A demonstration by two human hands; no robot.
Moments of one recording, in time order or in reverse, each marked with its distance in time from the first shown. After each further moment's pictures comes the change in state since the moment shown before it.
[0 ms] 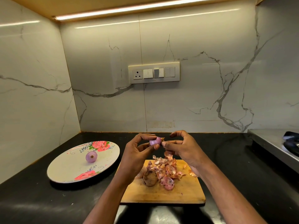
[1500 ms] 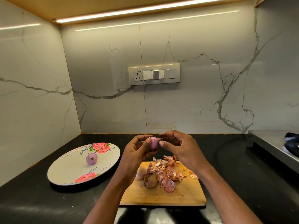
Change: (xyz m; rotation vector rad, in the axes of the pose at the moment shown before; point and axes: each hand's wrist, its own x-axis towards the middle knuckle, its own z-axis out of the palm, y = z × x) left_hand 0.002 -0.001 -0.003 -0.227 0.034 -0.161; right_hand 0.002 0.000 0.004 -0.427 0.081 -0.338
